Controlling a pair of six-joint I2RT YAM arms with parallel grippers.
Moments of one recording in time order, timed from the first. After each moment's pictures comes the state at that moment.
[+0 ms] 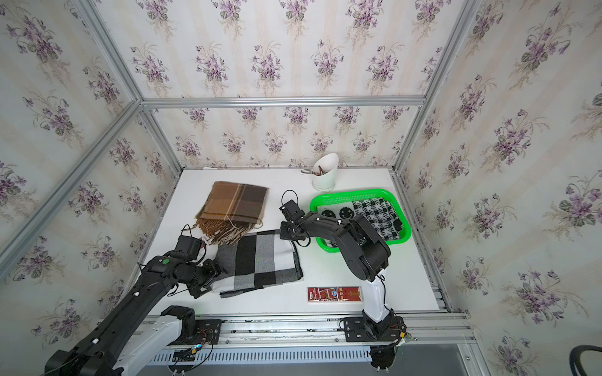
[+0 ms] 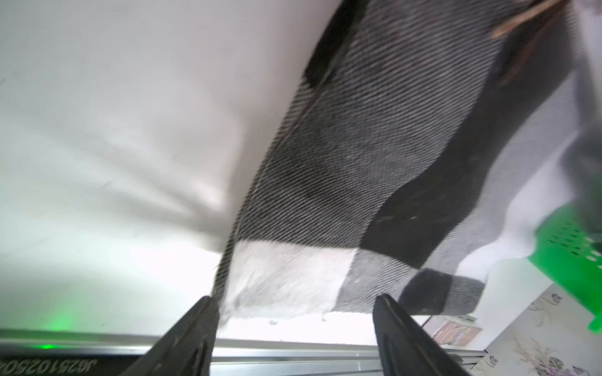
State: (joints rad) left arm -0.15 0.87 0.52 -1.01 0.28 -0.86; right arm 0.72 1.99 1.24 -0.35 -0.09 0.70
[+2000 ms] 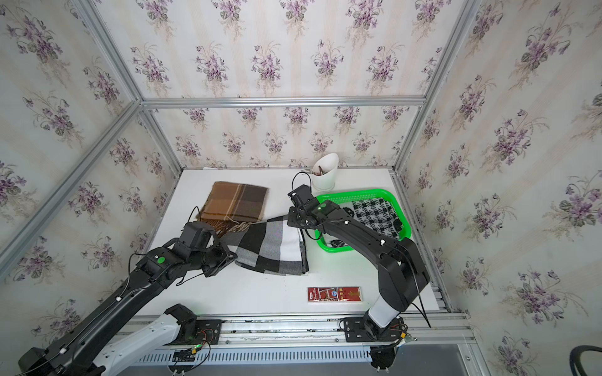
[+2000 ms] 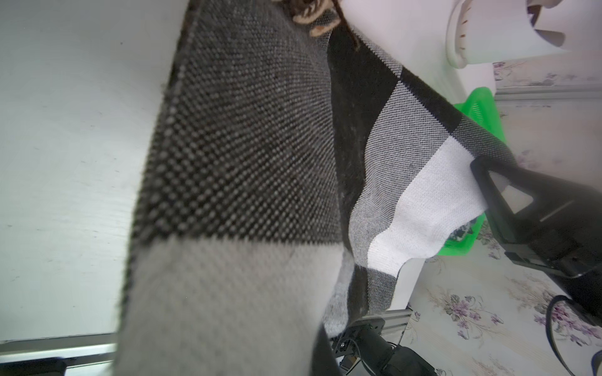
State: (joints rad) left arm -0.51 0.88 0.85 -0.88 0.18 -1.17; right arm 0.70 1.61 1.31 -0.65 0.06 0.72
